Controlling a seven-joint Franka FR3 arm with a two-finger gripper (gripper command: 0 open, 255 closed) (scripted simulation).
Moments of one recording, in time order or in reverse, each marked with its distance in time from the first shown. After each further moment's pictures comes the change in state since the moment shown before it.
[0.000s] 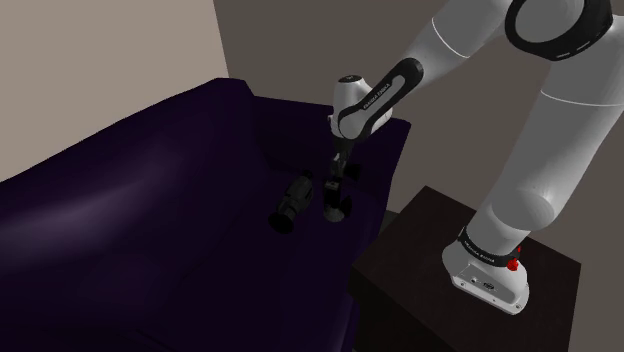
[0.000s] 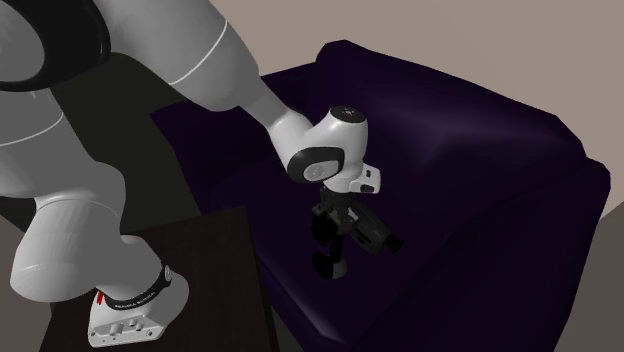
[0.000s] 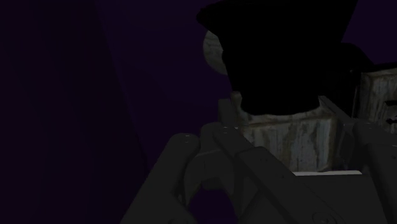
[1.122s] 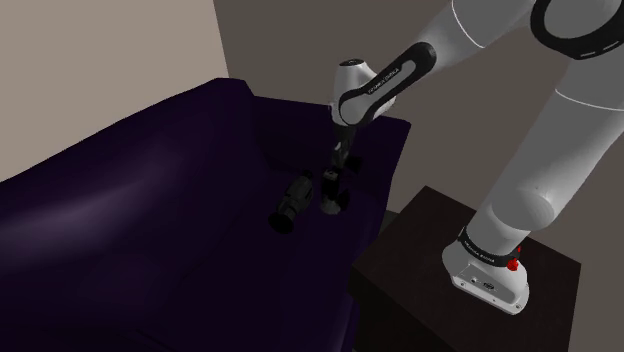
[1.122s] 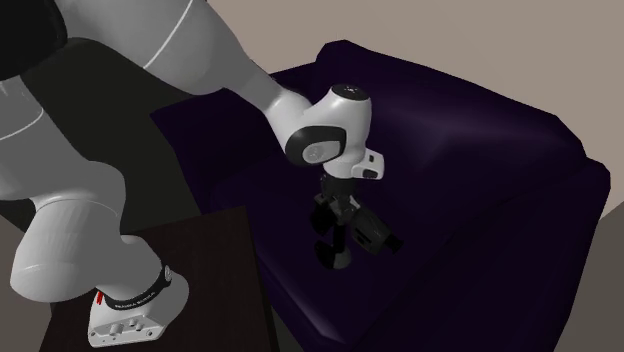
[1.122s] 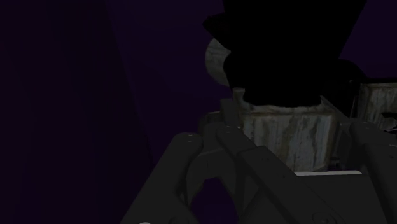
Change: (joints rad) arm 0.000 -0.095 0.002 0.020 0.010 -0.118 -0.008
